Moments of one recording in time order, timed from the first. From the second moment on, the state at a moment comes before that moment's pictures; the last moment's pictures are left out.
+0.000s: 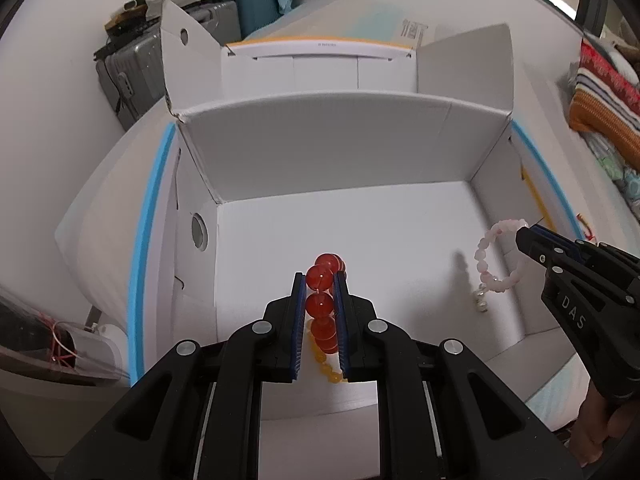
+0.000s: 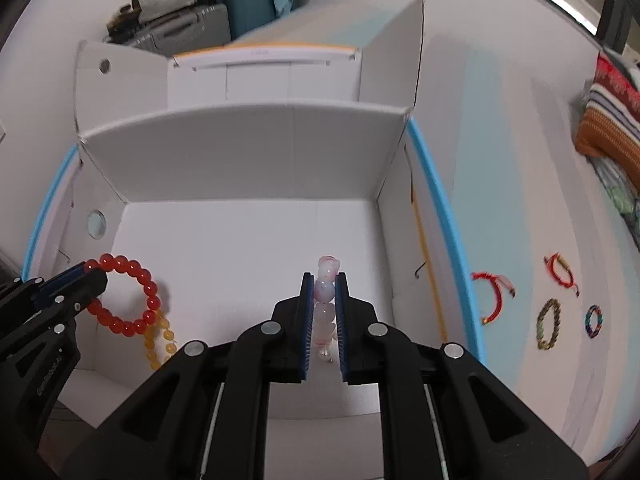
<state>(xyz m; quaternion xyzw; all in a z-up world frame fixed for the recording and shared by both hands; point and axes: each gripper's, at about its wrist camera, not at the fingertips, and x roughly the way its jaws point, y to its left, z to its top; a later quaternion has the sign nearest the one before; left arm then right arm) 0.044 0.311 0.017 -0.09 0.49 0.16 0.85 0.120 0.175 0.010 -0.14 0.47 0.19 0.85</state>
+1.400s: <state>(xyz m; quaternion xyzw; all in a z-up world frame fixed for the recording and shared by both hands) 0.020 0.295 0.050 -0.07 0.45 0.18 0.87 0.105 0.144 0.053 -0.11 0.44 0.19 0.87</state>
